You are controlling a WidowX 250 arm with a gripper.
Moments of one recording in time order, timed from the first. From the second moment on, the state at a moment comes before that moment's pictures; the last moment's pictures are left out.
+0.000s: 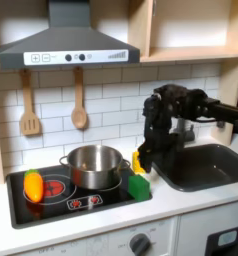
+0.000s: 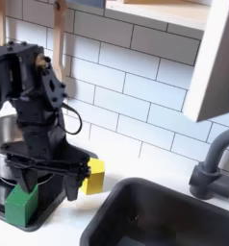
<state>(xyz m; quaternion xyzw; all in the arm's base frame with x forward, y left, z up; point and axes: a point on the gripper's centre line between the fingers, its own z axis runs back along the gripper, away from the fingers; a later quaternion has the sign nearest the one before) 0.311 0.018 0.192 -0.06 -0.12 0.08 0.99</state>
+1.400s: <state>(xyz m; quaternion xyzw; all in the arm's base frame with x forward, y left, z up) 0.341 0.052 0.213 -0.04 -0.14 0.10 0.99</state>
